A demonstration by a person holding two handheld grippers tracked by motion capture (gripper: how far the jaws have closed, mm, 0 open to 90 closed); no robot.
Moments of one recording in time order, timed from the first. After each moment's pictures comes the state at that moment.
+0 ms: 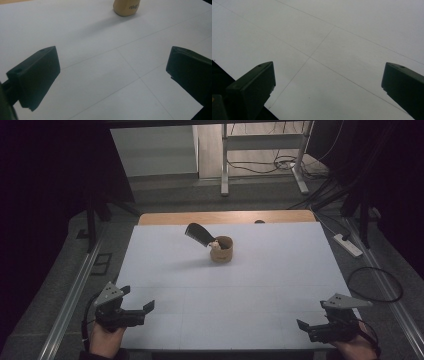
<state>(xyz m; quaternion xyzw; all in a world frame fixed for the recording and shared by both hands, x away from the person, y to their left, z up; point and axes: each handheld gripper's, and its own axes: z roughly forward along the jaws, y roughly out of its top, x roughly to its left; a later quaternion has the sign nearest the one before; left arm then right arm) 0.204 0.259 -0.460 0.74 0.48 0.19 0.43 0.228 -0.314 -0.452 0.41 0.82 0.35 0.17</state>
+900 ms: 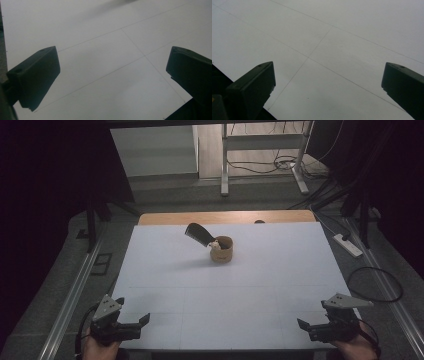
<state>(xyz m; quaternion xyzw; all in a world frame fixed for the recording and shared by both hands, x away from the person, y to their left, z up) 0.178 0.260 -0.469 0.76 0.49 0.20 0.38 0.229 -0.315 -0.452 0.42 0.82 0.35 0.17</state>
